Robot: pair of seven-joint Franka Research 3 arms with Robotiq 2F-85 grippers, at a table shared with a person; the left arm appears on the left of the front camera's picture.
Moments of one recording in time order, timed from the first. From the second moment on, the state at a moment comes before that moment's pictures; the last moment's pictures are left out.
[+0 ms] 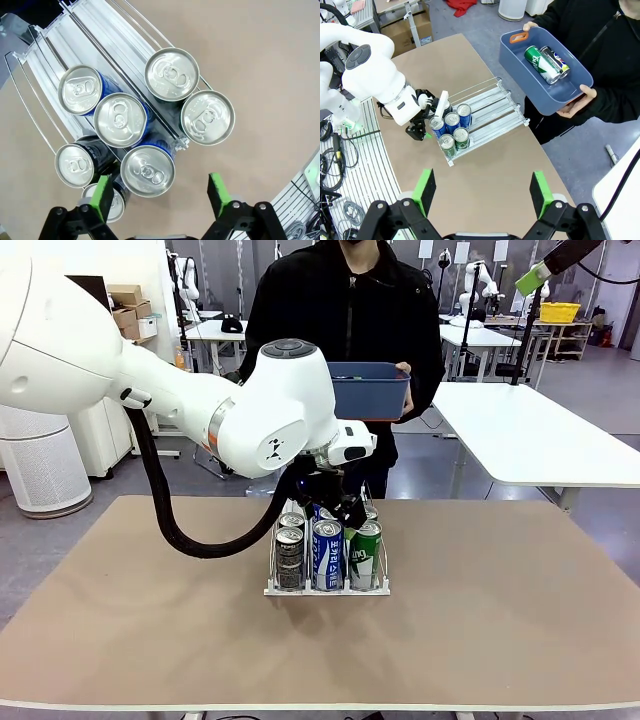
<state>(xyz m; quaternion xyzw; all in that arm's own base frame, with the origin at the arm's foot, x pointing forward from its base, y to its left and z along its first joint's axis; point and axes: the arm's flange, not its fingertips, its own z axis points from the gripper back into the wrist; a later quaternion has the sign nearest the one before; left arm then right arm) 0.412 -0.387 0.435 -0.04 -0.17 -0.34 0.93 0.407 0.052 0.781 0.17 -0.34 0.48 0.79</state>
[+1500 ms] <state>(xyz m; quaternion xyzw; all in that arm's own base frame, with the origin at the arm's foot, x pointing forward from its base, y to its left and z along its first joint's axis) 0.374 -0.243 0.609 -0.10 -0.18 -0.49 0.85 0.407 0.052 0.781 0.17 -0.34 0.48 0.79</state>
